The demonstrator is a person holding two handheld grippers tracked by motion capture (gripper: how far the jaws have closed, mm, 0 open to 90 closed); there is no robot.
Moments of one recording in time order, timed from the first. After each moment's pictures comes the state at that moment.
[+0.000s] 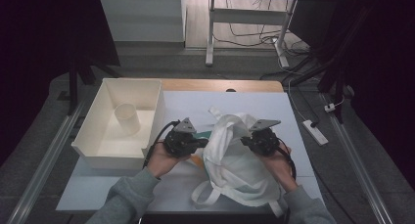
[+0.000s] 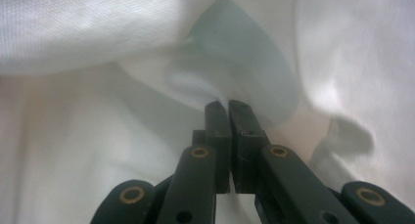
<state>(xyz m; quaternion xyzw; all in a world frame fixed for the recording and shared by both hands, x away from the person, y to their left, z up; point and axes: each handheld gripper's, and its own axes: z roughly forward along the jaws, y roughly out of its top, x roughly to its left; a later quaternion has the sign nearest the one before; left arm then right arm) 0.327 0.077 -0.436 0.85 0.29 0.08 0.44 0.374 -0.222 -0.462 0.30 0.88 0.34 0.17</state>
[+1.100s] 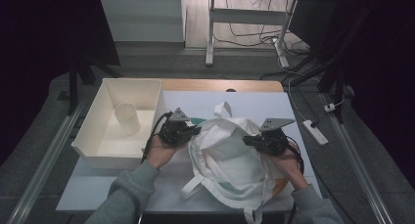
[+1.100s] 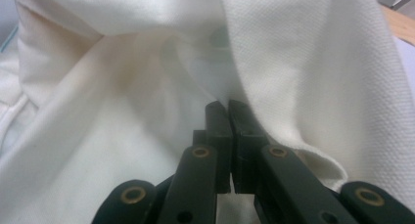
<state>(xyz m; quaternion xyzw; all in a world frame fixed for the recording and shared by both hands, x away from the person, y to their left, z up) 0.353 0.085 -0.444 0.82 0.35 0.13 0.44 0.367 -0.242 -0.443 0.24 0.87 0.41 0.12</state>
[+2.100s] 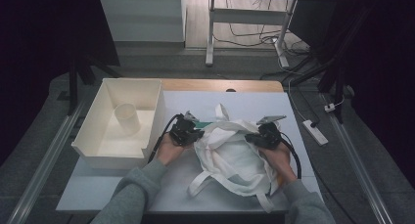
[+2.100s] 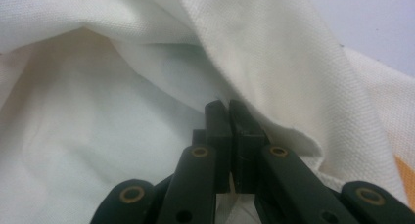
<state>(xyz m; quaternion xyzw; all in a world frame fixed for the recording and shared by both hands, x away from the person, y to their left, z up) 0.392 0.065 -0.492 0.85 0.38 0.09 0.37 0.425 -0.253 -0.507 0.35 0.86 0.36 0.10</state>
